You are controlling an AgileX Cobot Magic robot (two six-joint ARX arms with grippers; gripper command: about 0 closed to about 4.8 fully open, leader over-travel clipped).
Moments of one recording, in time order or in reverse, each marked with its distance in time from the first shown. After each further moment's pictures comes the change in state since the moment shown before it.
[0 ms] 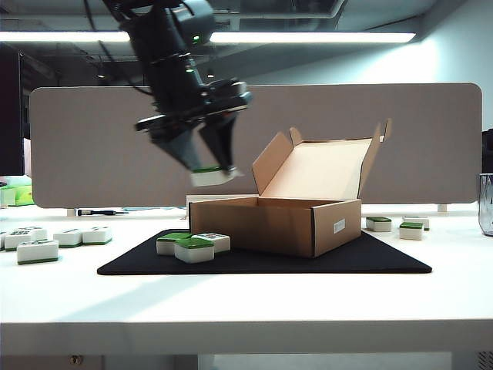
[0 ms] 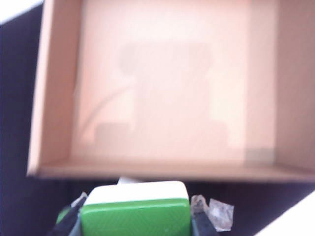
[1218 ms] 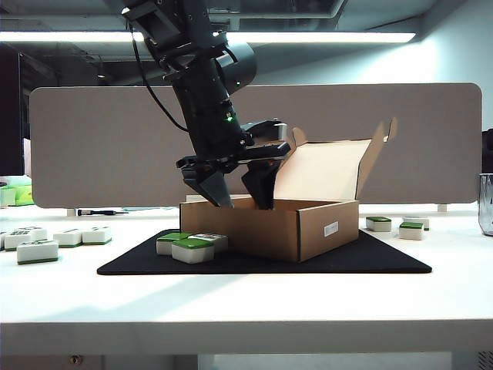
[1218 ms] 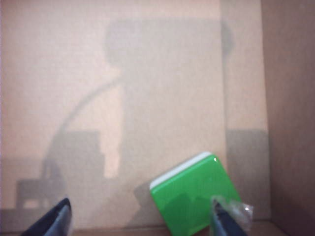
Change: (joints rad) left arm -0.078 0.150 0.023 0.079 -0.023 0.064; right arm 0.000 0.000 0.000 0.000 0.000 -0.003
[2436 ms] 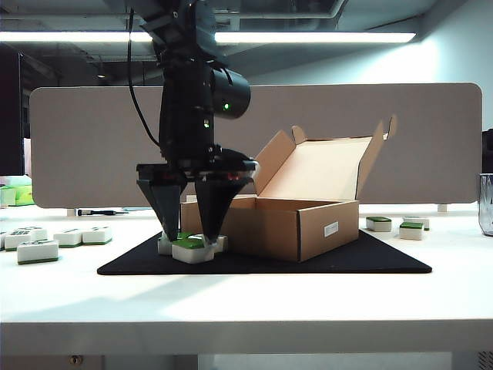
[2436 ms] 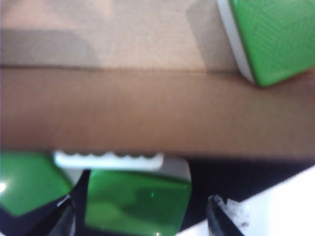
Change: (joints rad) left arm 0.030 0.126 0.215 -0.565 -0.082 -0.002; right arm 0.000 0.000 0.000 0.000 0.000 0.000
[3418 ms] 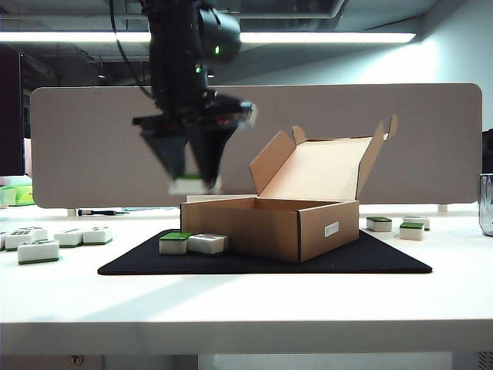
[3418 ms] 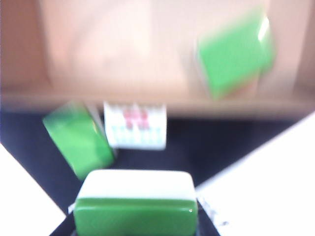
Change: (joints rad) left arm -0.001 -0.153 0.006 0.039 0.003 0.001; right arm 0.000 0.000 0.000 0.000 0.000 0.000
